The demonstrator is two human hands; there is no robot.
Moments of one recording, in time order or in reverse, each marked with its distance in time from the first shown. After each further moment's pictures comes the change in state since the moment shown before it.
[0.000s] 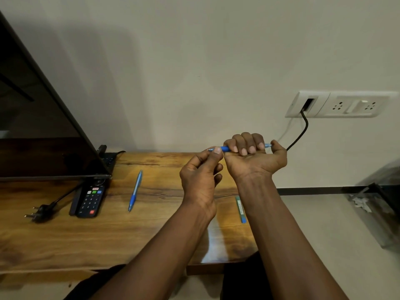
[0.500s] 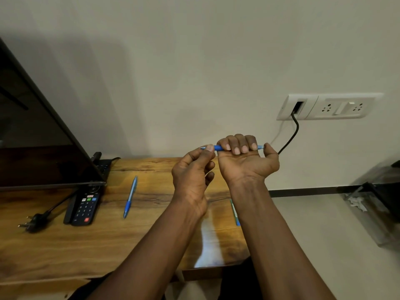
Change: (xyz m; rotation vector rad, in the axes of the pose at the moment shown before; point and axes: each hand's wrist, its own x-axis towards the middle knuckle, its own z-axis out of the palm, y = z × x) left_hand 0.000 0.014 0.006 0.029 -0.036 -0.002; right_hand -0.004 -0.001 0.004 0.086 -0.076 -0.001
